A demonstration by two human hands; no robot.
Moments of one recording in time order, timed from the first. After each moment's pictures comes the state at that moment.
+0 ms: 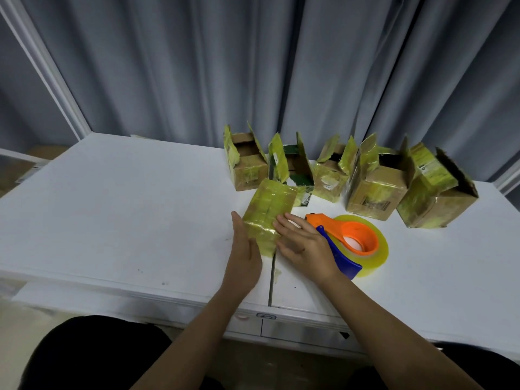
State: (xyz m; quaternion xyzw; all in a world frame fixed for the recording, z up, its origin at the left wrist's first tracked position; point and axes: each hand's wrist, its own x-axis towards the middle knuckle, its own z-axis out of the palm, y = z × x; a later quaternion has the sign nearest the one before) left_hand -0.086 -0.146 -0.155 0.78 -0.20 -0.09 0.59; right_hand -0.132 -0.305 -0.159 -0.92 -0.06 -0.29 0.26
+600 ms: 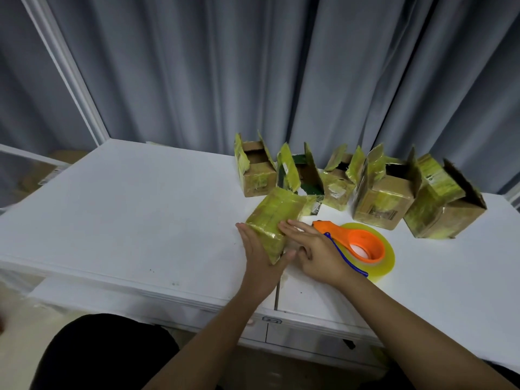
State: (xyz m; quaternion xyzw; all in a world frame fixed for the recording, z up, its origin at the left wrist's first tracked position) left_hand -0.093 -0.162 -0.160 0.76 -0.20 -0.07 0.61; right_hand -0.138 -0.309 -0.129 -0.94 -0.05 -0.12 0.31
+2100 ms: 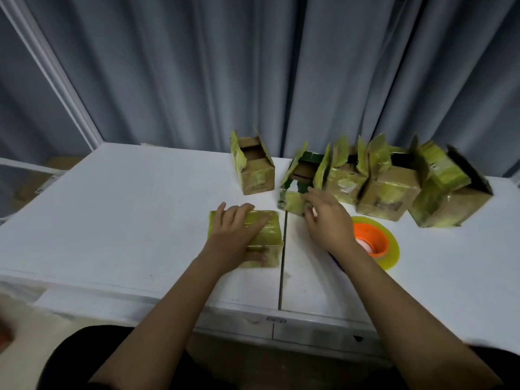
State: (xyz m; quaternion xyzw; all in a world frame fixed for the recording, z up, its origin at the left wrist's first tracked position) left_hand -0.023 -0.112 -0.122 0.87 -0.47 0.16 -0.04; right_hand -0.106 -0.327 -0.106 -0.95 0.11 -0.24 0.16
